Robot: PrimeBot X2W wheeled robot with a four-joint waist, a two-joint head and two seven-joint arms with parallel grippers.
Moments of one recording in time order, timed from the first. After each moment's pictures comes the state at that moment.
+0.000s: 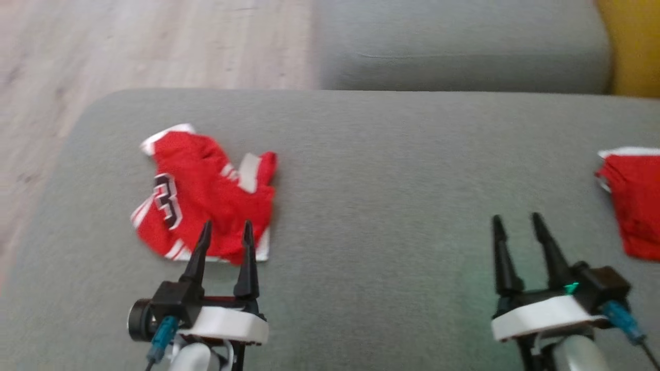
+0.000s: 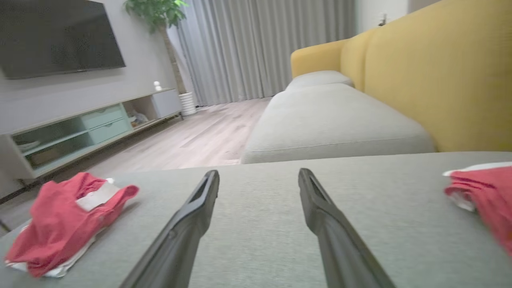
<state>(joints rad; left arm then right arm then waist) -0.10 0.05 -0.31 0.29 -0.30 0.07 -0.26 0.00 -0.05 0.06 0.24 0.20 0.13 -0.25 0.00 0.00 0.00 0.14</state>
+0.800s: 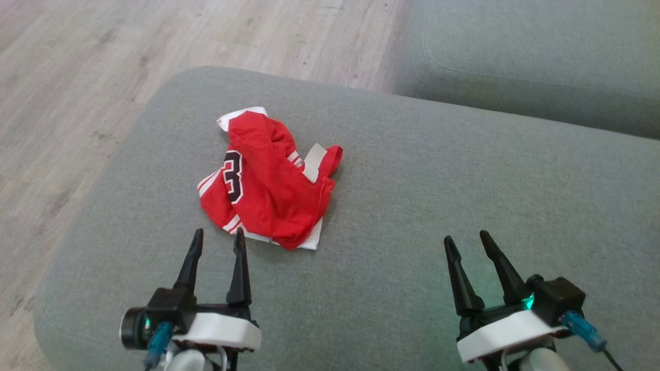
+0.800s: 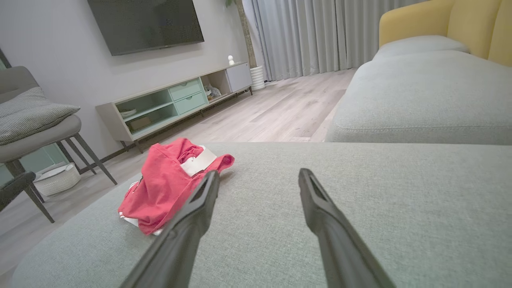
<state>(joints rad) -0.07 0.05 -0.27 0.30 -0.27 0.06 -0.26 0.02 -0.05 0.23 0.26 0.27 0.13 -0.25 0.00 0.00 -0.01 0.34</state>
